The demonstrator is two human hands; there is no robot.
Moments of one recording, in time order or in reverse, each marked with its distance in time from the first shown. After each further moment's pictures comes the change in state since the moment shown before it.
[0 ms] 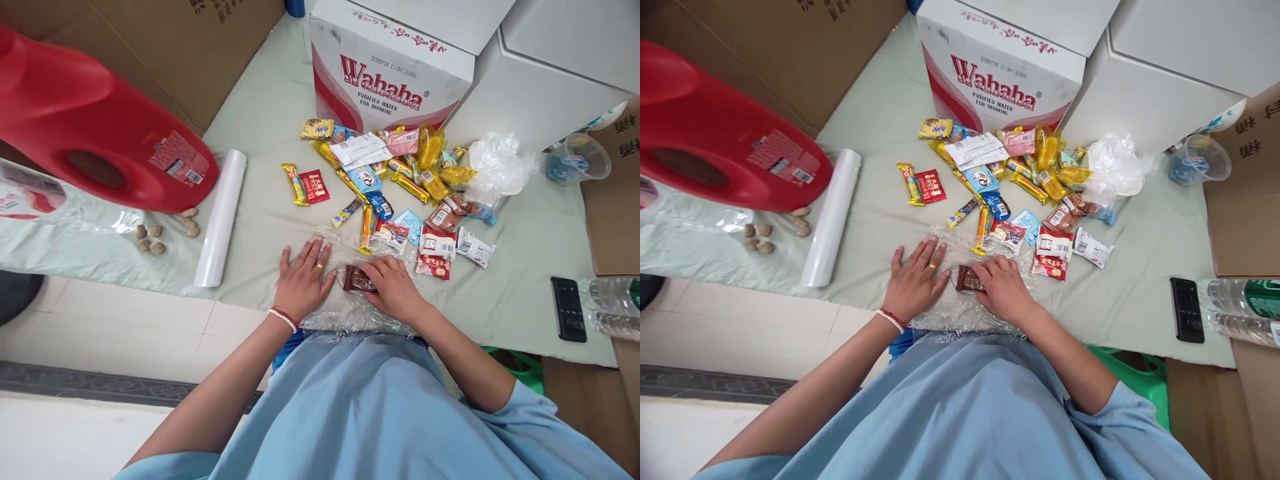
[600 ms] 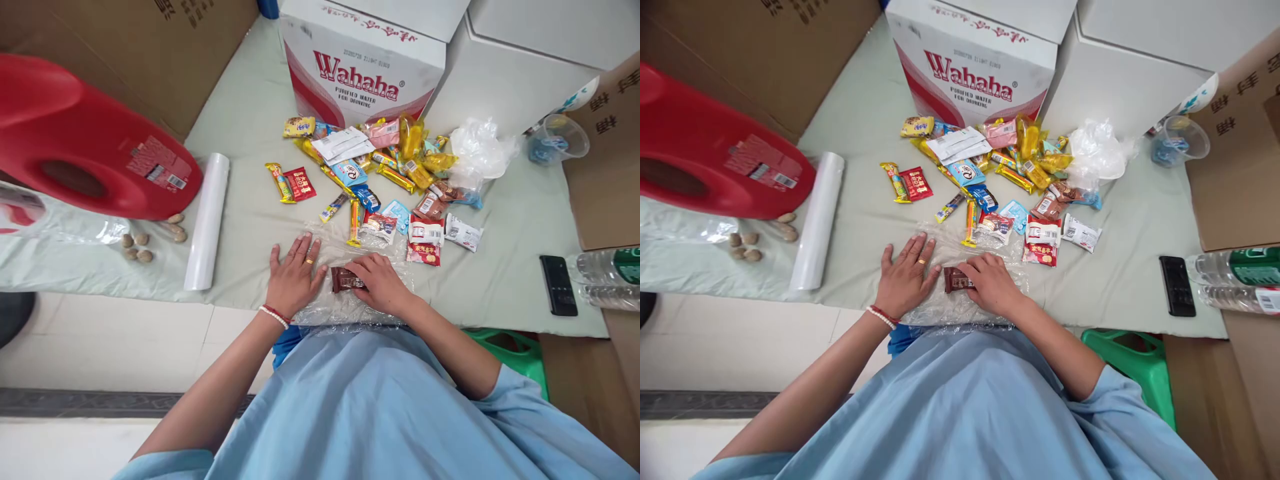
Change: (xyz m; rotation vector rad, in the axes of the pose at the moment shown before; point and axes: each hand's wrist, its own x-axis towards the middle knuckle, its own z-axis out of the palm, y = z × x) left_hand 0.000 -0.005 0.001 -0.025 -0.014 0.008; right_hand -0.006 0.000 0.023 0.124 0.049 -0.031
